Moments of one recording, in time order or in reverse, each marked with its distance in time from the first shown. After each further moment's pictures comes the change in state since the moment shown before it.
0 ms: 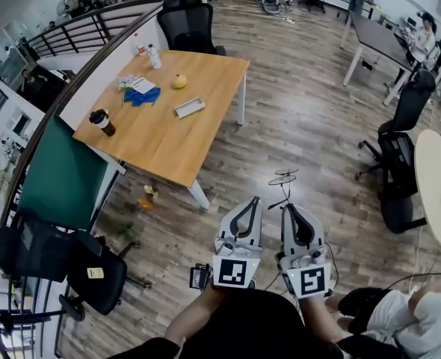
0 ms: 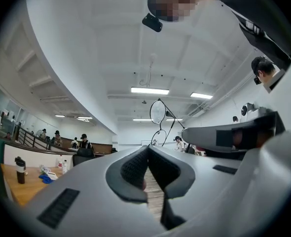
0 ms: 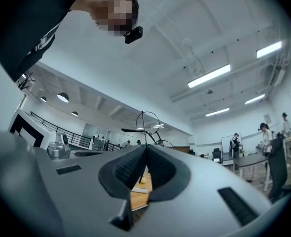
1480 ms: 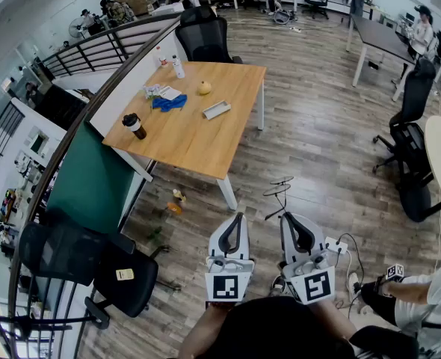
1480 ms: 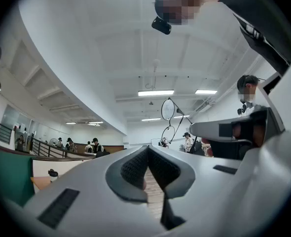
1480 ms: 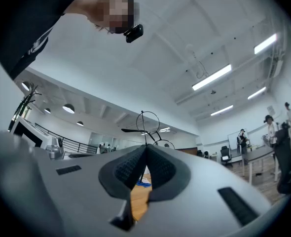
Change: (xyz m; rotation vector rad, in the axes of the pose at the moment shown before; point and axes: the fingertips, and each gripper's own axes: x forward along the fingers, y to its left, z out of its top) left arm -0.180 0.074 0.062 0.055 0.025 0.115; right arm -0.057 0.162 0.033 0.095 -0.005 0.060
